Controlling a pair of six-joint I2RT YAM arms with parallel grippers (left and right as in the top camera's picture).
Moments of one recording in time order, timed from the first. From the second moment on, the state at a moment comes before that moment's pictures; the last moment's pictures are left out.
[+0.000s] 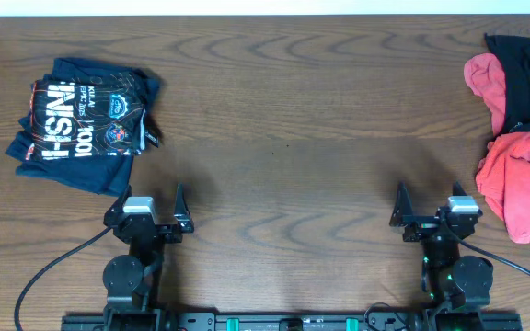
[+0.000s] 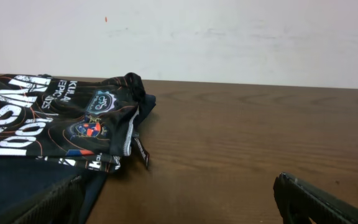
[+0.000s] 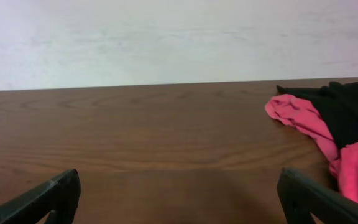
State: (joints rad) left arm -0.03 0.01 0.01 -0.11 -0.01 -0.07; right arm 0.04 0.01 0.01 -0.07 0.00 0.08
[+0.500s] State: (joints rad) left arm -0.03 0.12 0.26 -0.47 -0.01 -0.12; right arm 0.04 0.21 0.19 -0.25 0.01 0.10
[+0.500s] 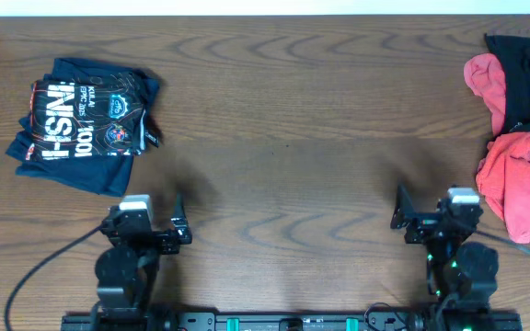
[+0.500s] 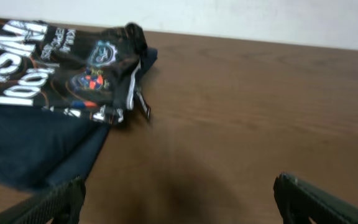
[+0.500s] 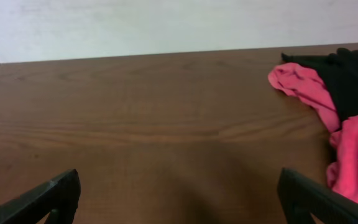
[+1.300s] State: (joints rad) left arm -0.03 0.68 0.87 -0.99 0.00 -0.15; right arm -0.22 1.19 0.78 -0.18 0.24 0.19
